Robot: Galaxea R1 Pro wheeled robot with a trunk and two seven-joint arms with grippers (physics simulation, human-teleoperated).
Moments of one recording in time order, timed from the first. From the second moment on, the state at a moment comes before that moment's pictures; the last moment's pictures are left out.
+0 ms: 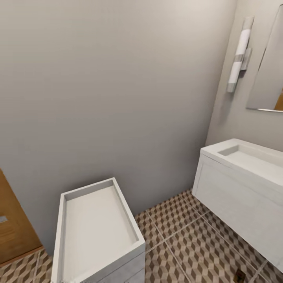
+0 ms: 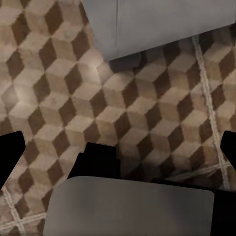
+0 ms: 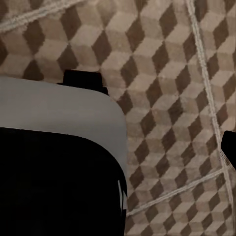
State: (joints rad) left arm -0.25 0.01 -0.17 -0.01 0.37 -0.06 0.02; right arm -0.13 -0.01 0.07 0.03 0.07 -0.08 -0.16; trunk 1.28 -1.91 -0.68
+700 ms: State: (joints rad) left arm -0.25 0.01 -0.17 -0.01 0.37 -0.06 0.02; right arm -0.13 -0.01 0.07 0.03 0.07 -0.08 -0.16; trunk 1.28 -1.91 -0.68
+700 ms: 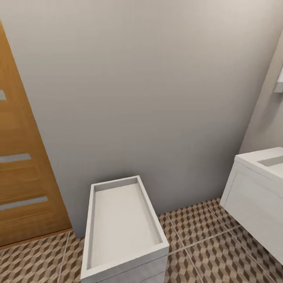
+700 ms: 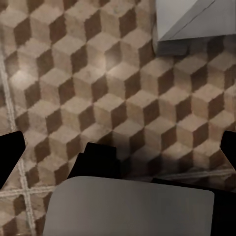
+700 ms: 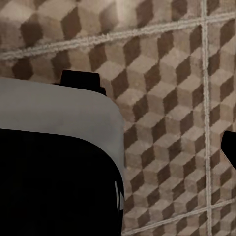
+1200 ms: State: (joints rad) left arm -0.25 0.01 -0.17 -0.01 0.37 -0.06 0.02; right arm -0.13 -0.02 0.07 0.03 0.07 -0.08 -0.17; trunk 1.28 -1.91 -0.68
